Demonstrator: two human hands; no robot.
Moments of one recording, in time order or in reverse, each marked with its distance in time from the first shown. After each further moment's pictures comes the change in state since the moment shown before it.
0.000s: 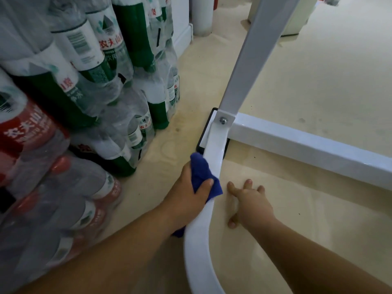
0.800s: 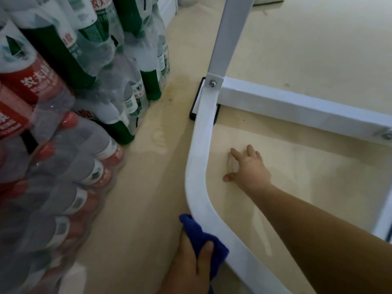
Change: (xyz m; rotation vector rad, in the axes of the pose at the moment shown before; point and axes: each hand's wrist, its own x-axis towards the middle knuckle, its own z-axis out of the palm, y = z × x) left_hand -0.207 -0.111 0.070 0.067 -0.015 -0.296; right_hand -0.040 0.019 0.033 0.212 0.247 0.005
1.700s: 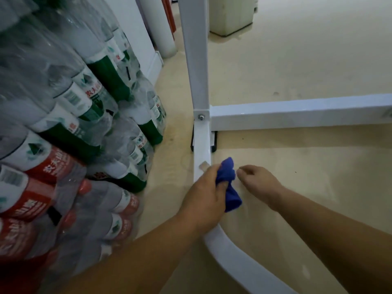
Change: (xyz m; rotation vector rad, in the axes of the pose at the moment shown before) left_hand 0.080 0.188 -0.060 0.408 -0.014 0.523; right_hand -0.007 0.000 -0.017 0.761 0.035 0.095
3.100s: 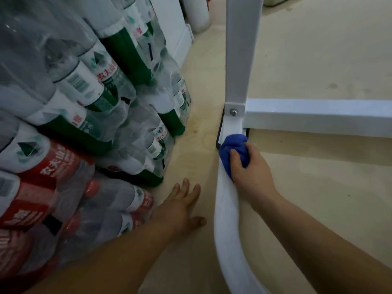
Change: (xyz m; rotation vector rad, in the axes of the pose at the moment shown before) left_hand 0.037 -0.157 -0.034 0.593 -0.368 -0.348; right_hand 0.039 -0.074 0.060 0.274 0.088 -0.231
